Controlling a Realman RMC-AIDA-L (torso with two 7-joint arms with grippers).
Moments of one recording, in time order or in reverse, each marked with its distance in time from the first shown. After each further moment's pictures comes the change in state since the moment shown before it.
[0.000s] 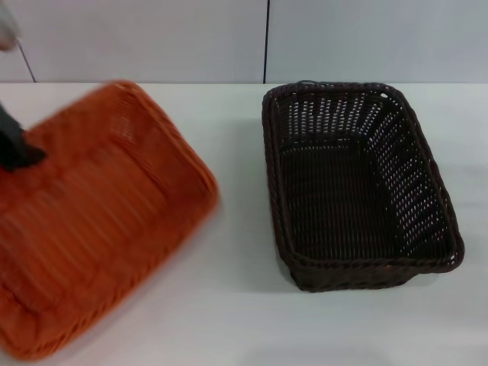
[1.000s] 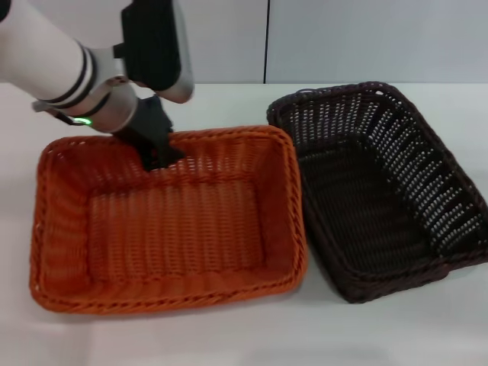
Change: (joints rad) left arm -0.112 -0.088 0.345 -0.218 -0.160 0.278 0.301; right arm -0.019 0.002 0.004 0.002 0.000 0.005 0.001
